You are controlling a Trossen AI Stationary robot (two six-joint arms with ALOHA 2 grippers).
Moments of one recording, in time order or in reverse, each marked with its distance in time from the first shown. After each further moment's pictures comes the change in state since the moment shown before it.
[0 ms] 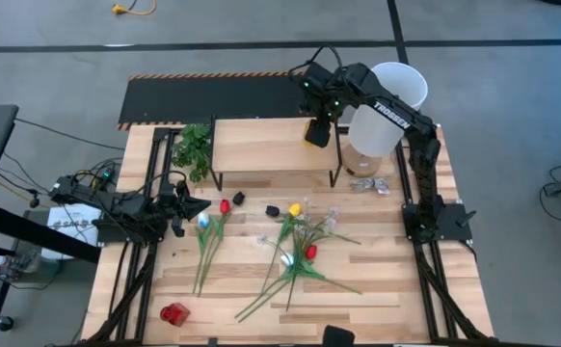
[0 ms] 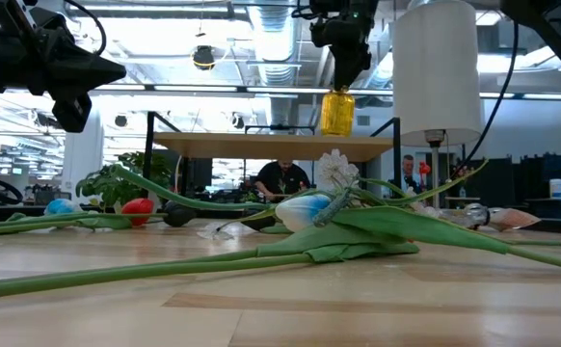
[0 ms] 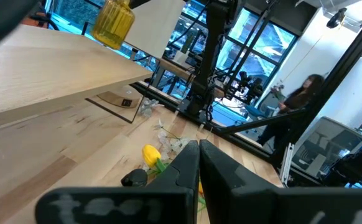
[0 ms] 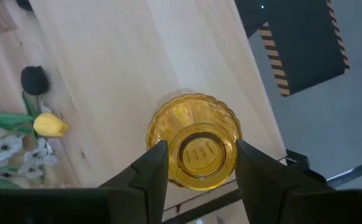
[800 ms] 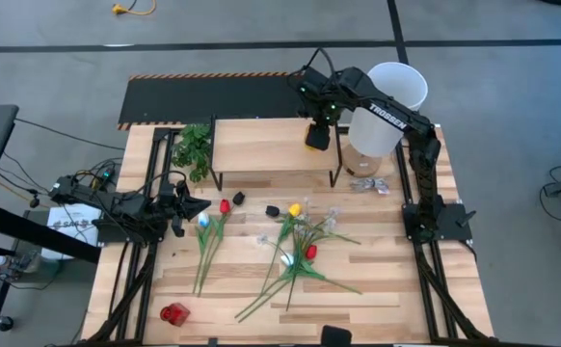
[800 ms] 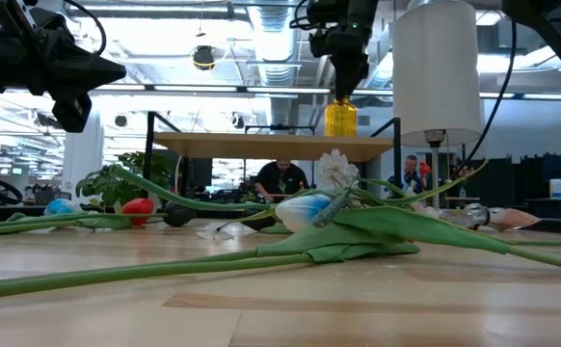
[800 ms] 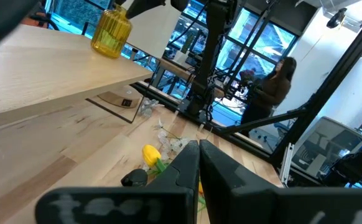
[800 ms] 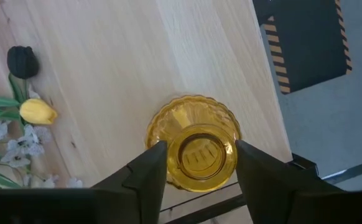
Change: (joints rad) left arm 0.000 0.000 0.000 0.000 0.000 0.000; right arm 0.000 -0.001 -0.078 0.034 0.008 -0.054
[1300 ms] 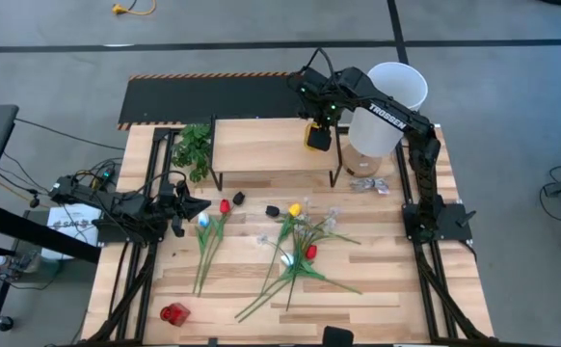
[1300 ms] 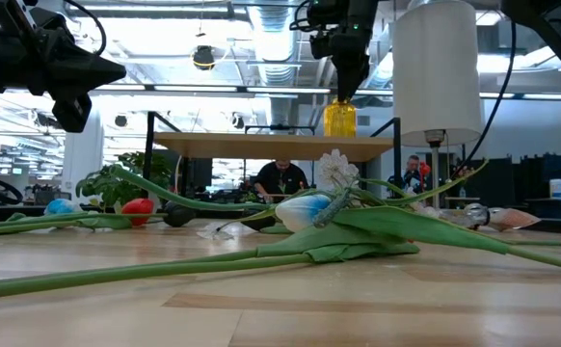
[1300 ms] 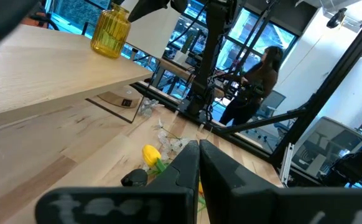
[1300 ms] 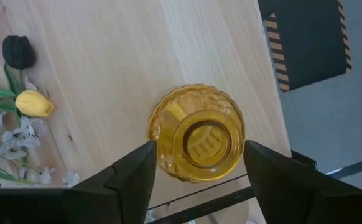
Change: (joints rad) left arm 0.000 0.000 0.000 0.000 0.000 0.000; right arm 0.001 0.000 0.000 -0.015 0.000 -0.019
